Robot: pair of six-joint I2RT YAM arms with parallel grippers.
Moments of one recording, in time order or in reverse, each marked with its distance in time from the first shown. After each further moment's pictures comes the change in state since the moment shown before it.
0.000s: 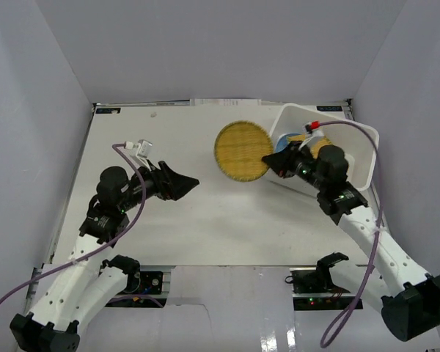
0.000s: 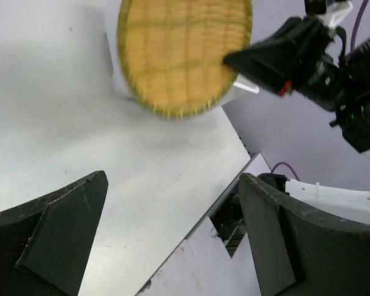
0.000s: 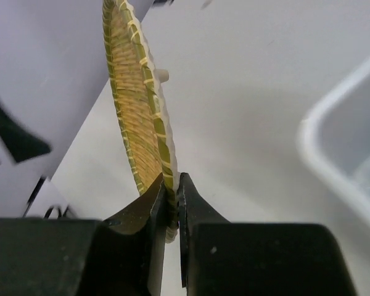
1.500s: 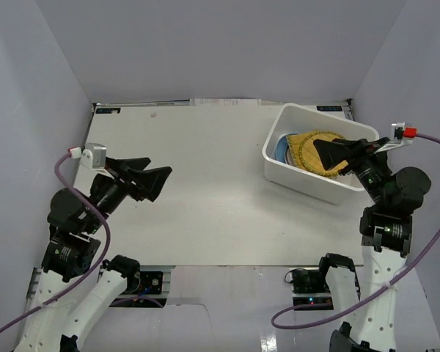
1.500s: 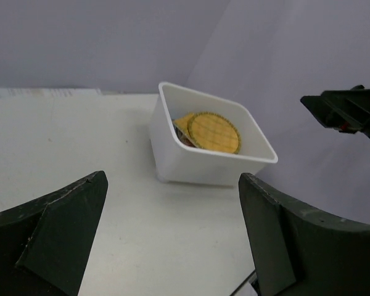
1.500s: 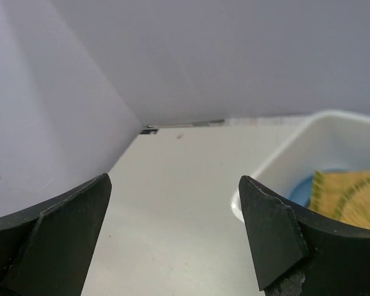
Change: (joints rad) left arm -0.002 -0.208 0.291 -0.229 -0.246 0.235; right arm -0.736 -0.336 0.141 -0.156 -0.301 0.078
